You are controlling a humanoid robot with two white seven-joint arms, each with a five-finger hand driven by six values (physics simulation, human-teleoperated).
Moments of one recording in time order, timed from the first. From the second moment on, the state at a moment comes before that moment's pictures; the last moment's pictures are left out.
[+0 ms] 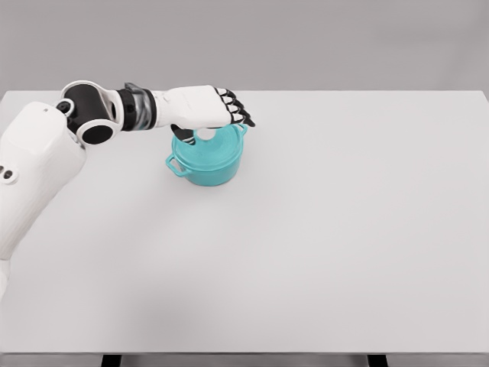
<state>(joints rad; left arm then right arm) -0.89 0.38 -0.68 -1.26 -0.78 -0.61 -0.61 0.05 0.00 -0.16 0.08 -0.01 -0.25 -0.31</state>
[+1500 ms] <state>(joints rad) -0.89 0.38 -0.71 -1.26 -0.81 -0.61 -0.61 0.05 0.00 -0.16 0.08 -0.01 -0.25 -0.31</state>
